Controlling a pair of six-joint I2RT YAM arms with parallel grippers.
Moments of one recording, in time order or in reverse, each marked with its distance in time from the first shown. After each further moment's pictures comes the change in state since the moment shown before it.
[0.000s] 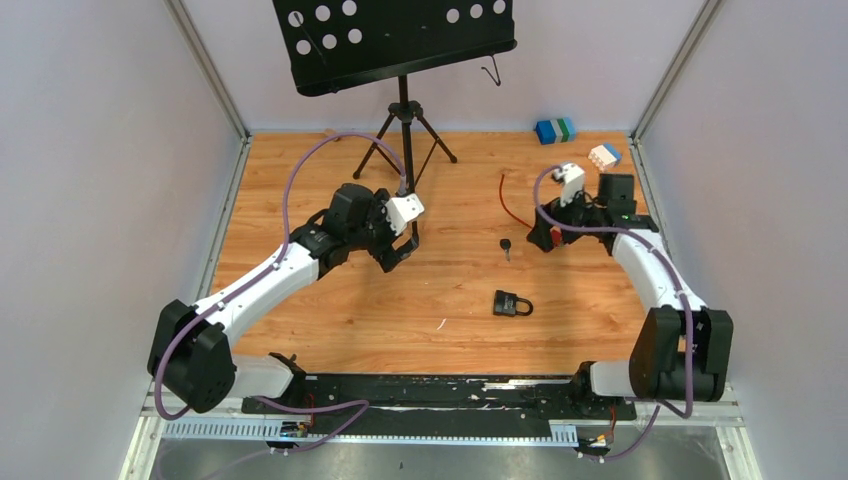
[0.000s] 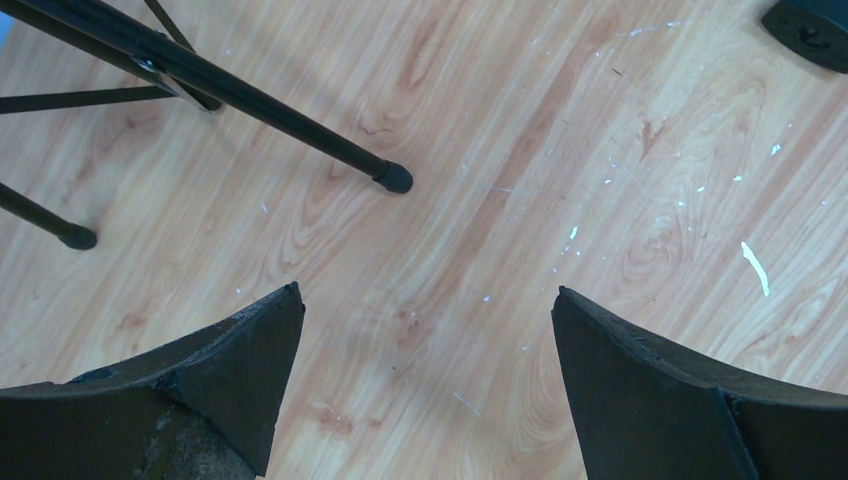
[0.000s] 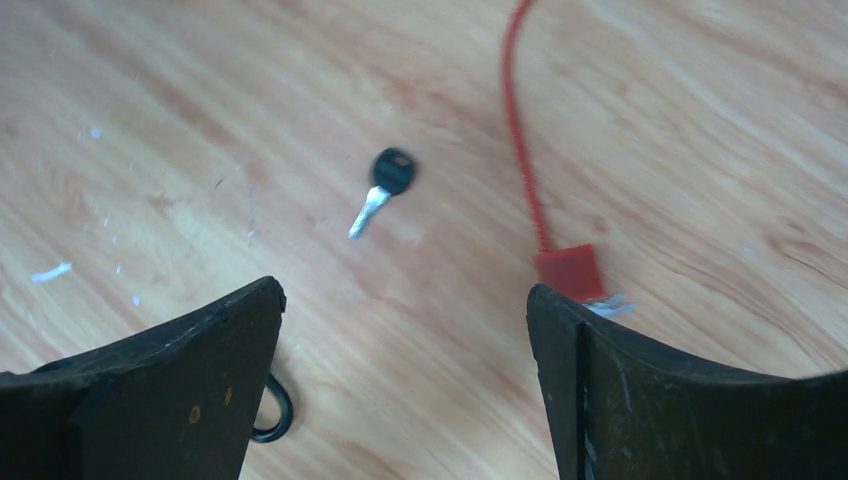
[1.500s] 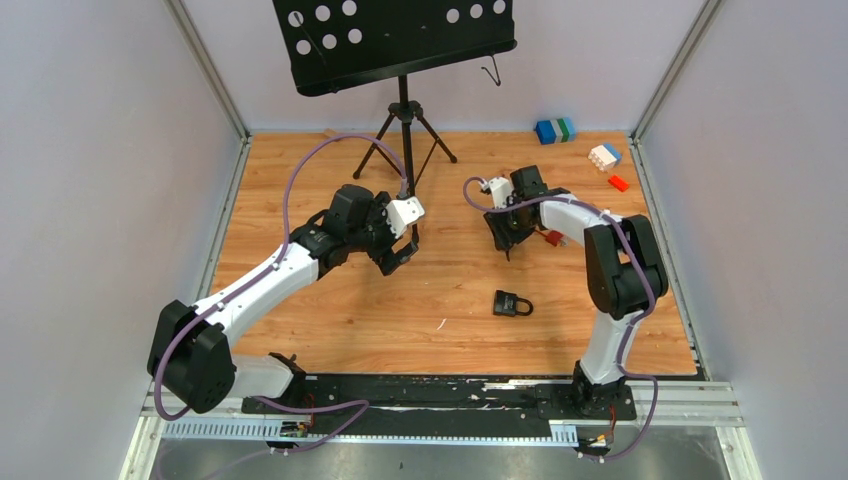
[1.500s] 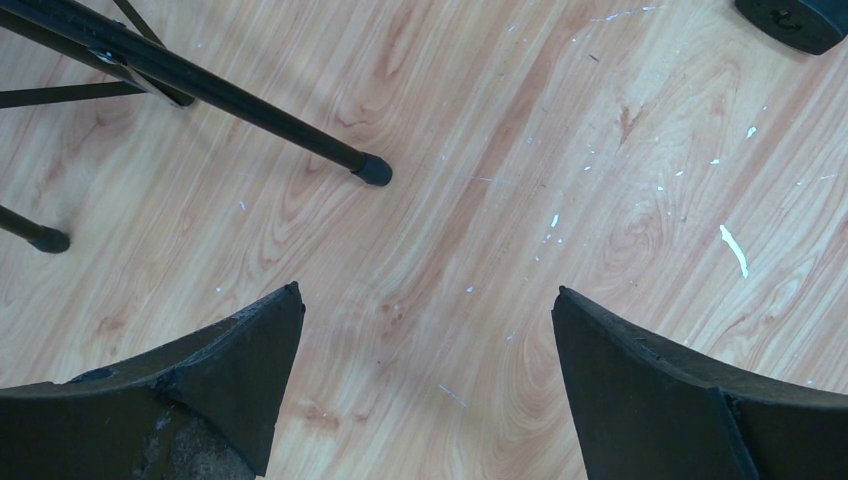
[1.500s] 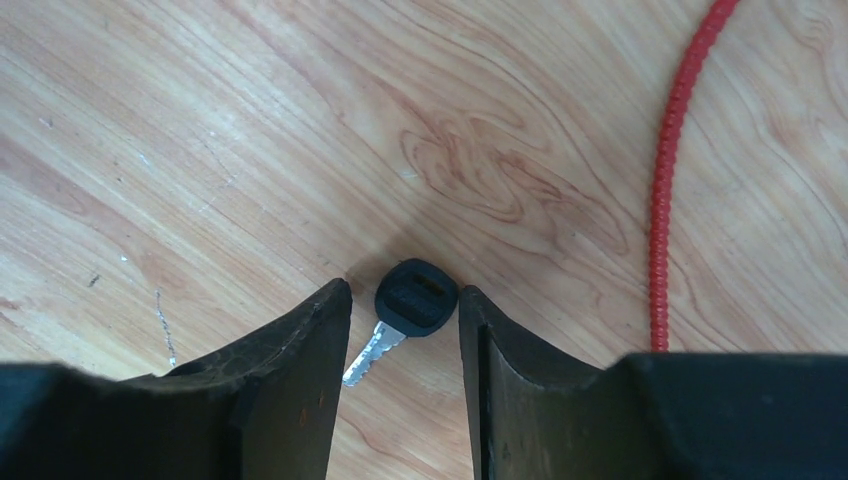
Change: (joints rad) left arm 0.000 -0.002 0.000 -0.040 0.032 0.008; right arm 0.370 0.502 0.234 -0.043 0.389 0.042
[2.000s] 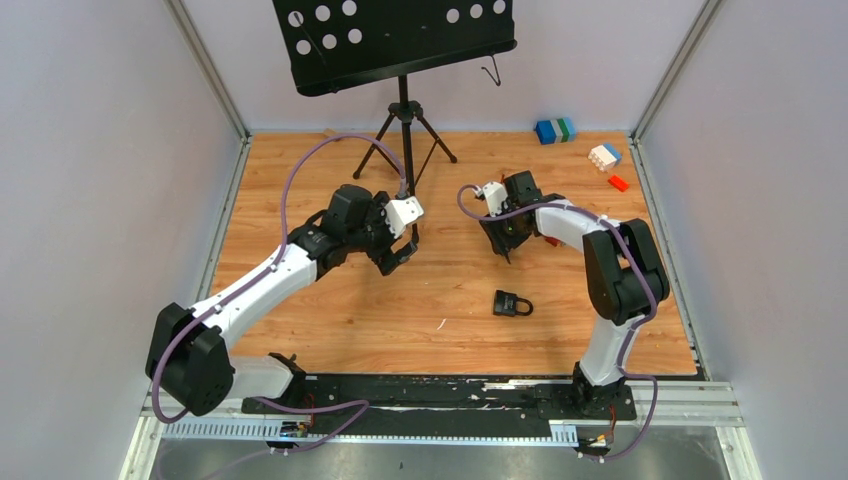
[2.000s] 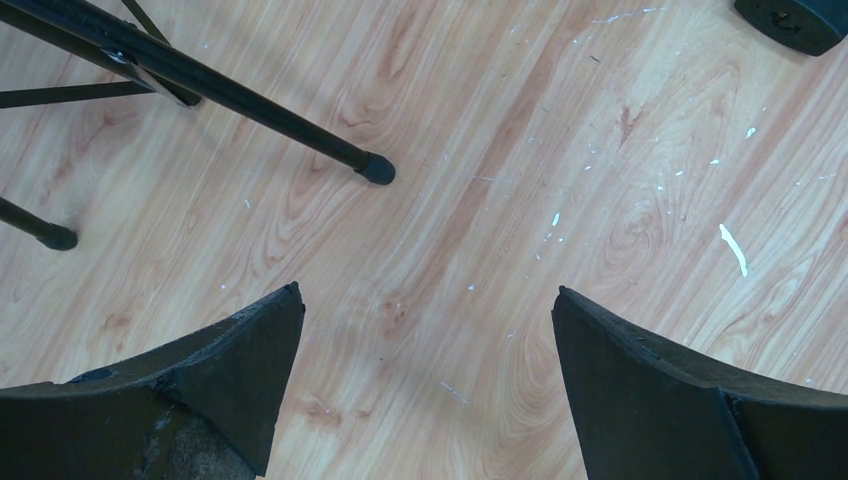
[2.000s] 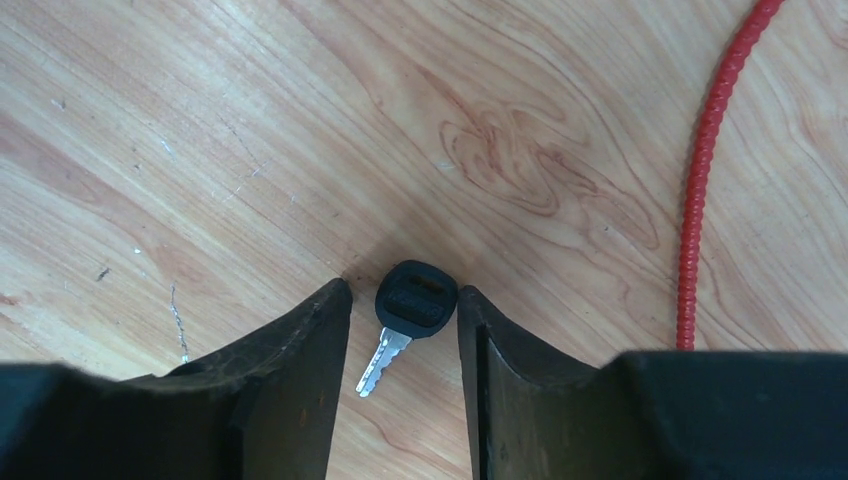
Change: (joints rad) left arm 0.000 -0.011 0.000 -0.004 -0.005 0.000; right arm 0.043 -0.033 -0.050 0.031 0.065 -0.010
